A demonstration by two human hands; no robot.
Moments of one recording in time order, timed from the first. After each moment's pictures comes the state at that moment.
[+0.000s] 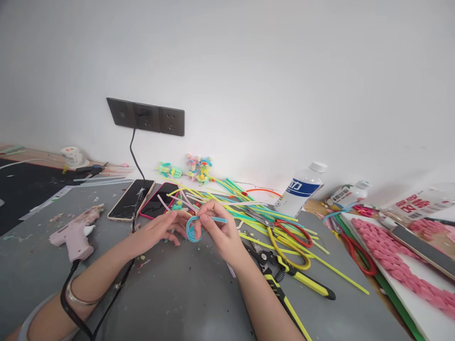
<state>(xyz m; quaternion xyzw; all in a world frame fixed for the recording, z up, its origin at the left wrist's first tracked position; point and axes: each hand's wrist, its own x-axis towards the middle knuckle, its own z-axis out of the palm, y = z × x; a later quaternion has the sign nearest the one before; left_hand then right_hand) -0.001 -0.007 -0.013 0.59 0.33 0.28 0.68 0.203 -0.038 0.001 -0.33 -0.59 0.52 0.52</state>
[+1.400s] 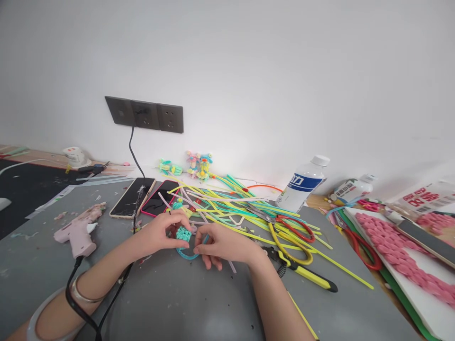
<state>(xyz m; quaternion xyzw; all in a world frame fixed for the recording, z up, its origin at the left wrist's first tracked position) 0.001 -0.009 -0.005 0.78 0.35 0.22 0.46 0.223 -0.037 0.010 -0.43 -0.66 0.61 0.08</state>
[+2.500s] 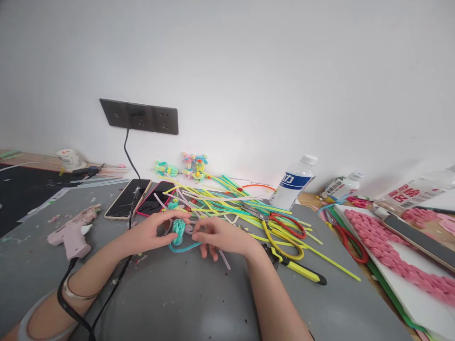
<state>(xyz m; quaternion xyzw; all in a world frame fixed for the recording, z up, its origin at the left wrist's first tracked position) -0.010 -0.007 -0.002 0.83 0.34 0.19 0.41 0.235 -0.030 0.009 -0.42 -0.66 0.61 0.13</state>
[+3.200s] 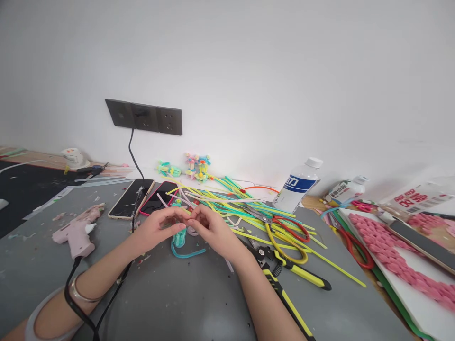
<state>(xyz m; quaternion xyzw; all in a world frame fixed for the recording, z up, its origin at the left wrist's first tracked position) 0.004 -0.011 -0.003 0.74 0.33 0.32 0.48 0.206 -0.032 -0.003 -0.42 -0.68 0.50 0.35</state>
